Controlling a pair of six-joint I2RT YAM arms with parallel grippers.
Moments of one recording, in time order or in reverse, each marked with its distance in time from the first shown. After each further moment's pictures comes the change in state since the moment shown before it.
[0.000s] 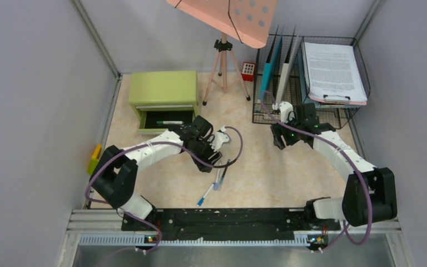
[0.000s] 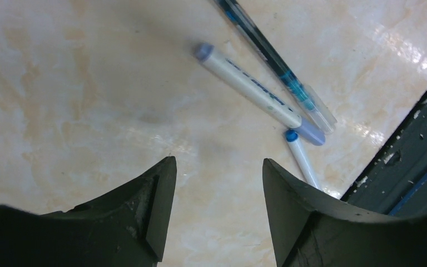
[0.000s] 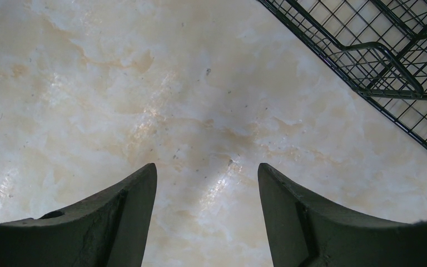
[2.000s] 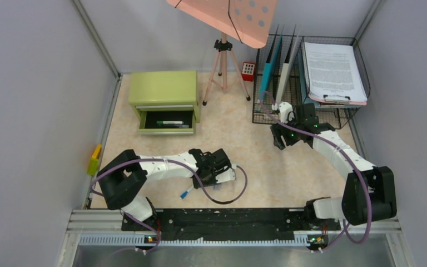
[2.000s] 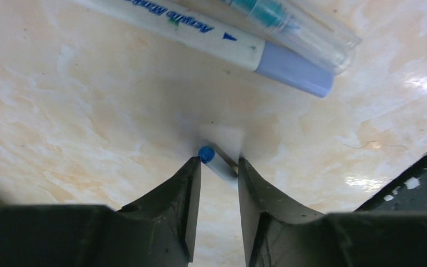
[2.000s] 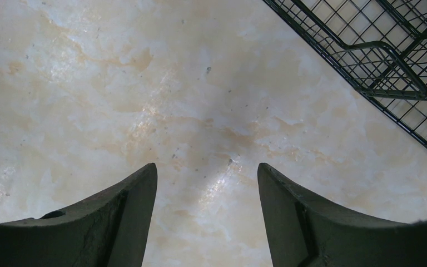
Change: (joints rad) left arm -0.366 0.028 -0.125 -0.085 -0.425 0.060; right arm 0.000 0.008 0.000 -0.002 0.000 -0.009
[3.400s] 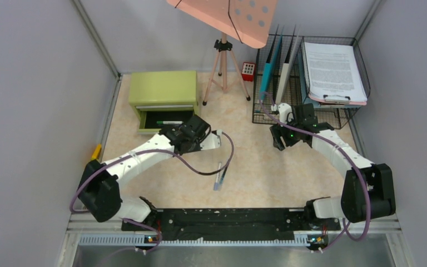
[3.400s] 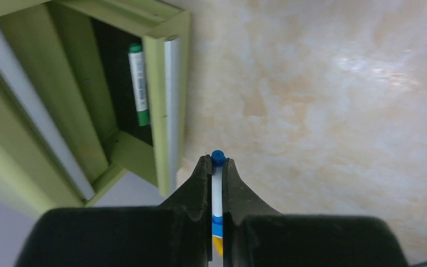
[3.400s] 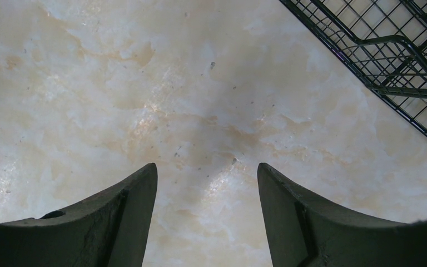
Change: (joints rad) left arm 0.262 -0.175 0.157 -0.084 -0.237 0.331; right arm 0.000 0.023 0.000 -0.006 -0.007 -0.001
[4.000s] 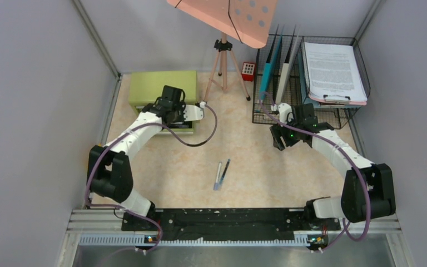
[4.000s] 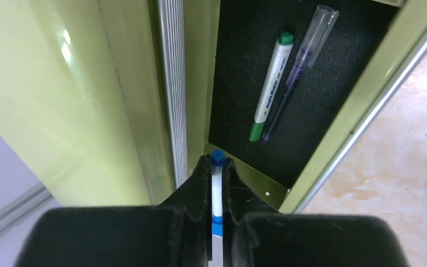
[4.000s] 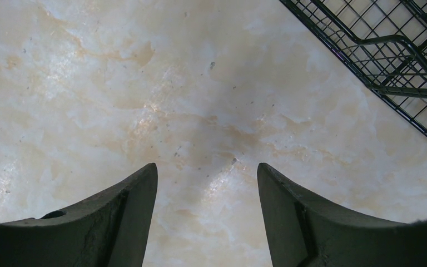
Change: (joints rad) left arm 0.422 0.141 0.159 0.273 0.166 0.473; right arm 0.000 0.000 0.000 0.000 0.000 0.000
